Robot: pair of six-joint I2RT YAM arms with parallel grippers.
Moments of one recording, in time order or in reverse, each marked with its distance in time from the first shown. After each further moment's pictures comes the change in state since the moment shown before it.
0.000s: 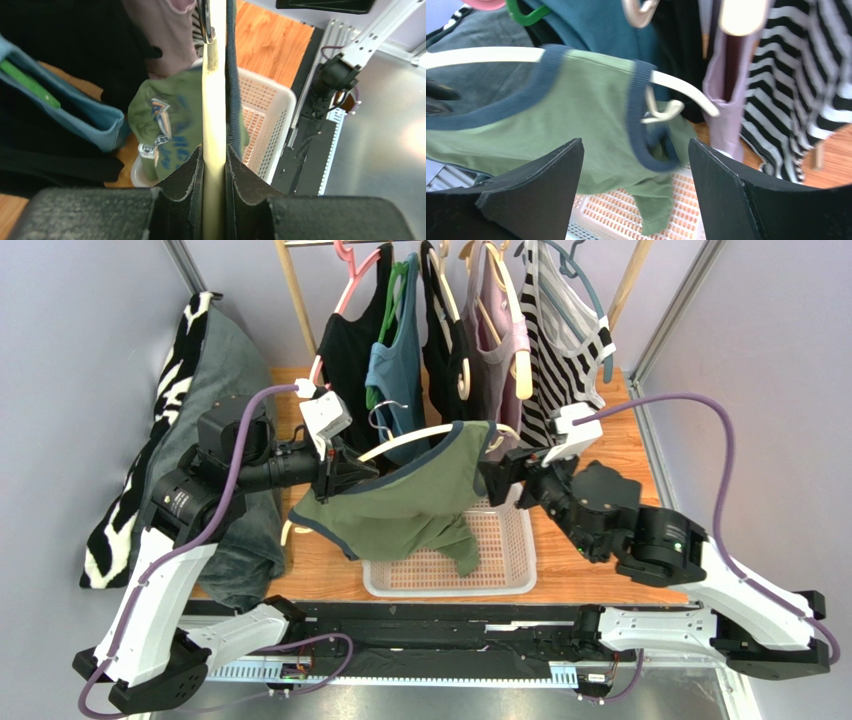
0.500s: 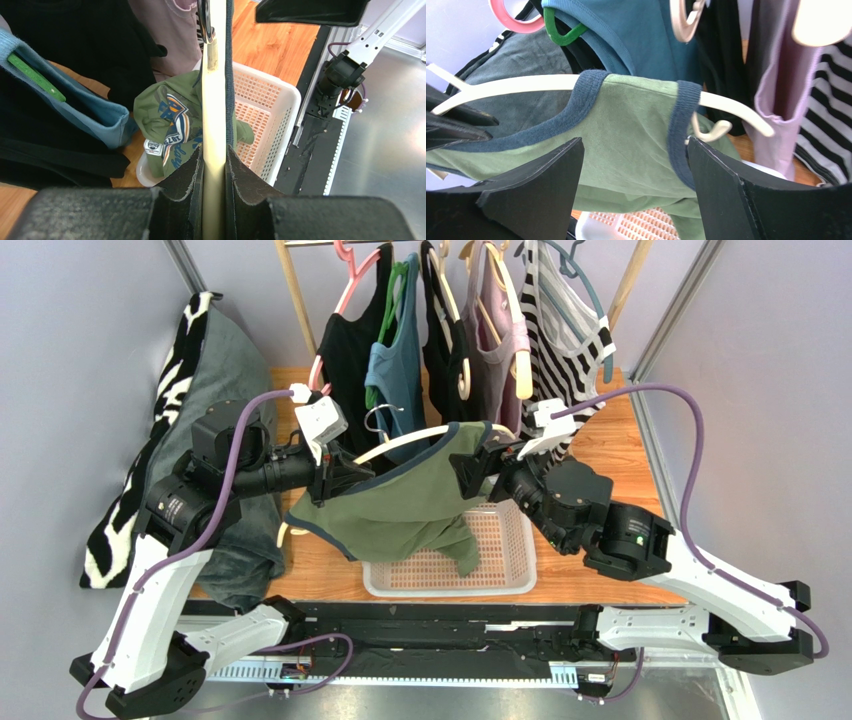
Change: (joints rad) left arm -0.008 -0.022 -0.012 -0.011 -0.024 0.021; right arm -0.006 0.066 -0.044 0.196 -0.050 0.052
